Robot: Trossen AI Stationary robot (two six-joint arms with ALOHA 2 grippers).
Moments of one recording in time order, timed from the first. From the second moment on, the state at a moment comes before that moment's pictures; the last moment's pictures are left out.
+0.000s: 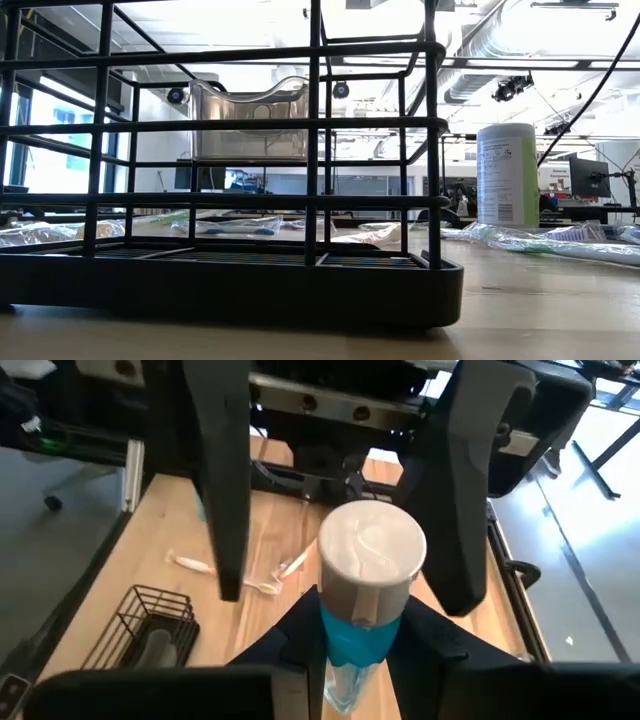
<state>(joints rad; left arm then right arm) -0.24 1.46 1.41 0.21 -0.33 0.00 0.25 1.53 1.86 -0.84 0.24 -0.04</state>
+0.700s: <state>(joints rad) -0.23 1.46 1.41 0.18 -0.35 0.07 0.22 1.53 1.86 -0.84 0.18 -0.05</state>
